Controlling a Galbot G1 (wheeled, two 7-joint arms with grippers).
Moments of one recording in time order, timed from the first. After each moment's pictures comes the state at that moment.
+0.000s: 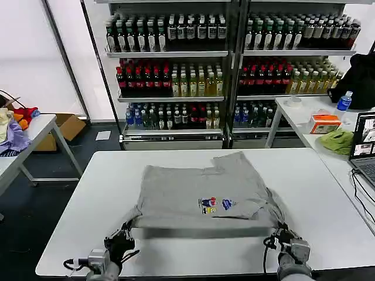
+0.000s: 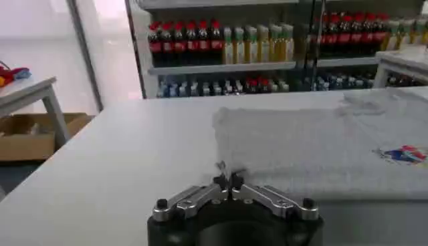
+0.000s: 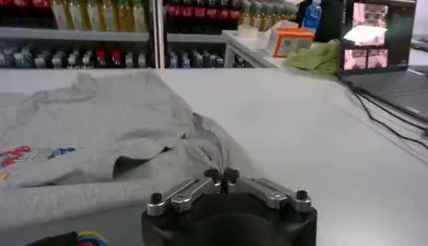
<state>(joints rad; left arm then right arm) 1.66 -1.31 -0.44 -2.20 -0.22 0.45 -0.21 -1.64 1.24 0.45 2.22 0.40 -0.57 0.58</state>
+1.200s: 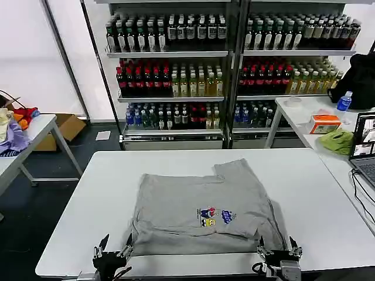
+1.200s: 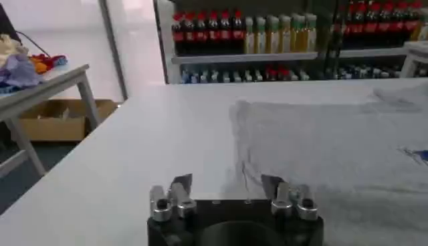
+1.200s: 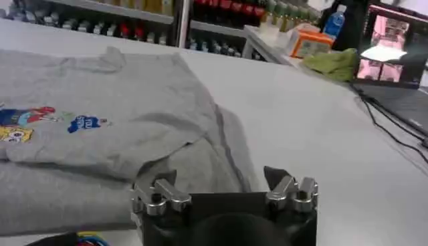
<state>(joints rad) 1.73 -1.35 -0.47 -2.25 -0.20 0.43 -0.25 -1.61 1.26 0.39 2.18 0.22 -0.58 0.49</state>
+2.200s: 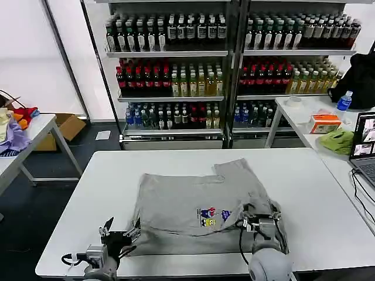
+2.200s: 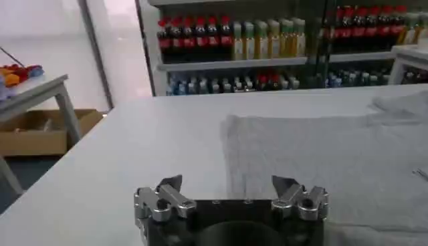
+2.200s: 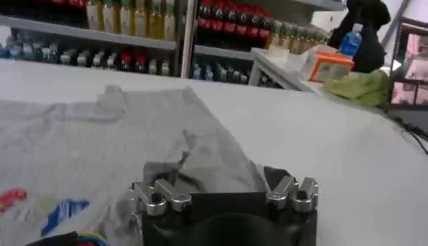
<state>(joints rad) 1.51 -1.29 -0.44 -2.14 -0.25 0.53 -0.21 -1.12 1.34 0.29 1.84 0.25 -0.58 0.52</state>
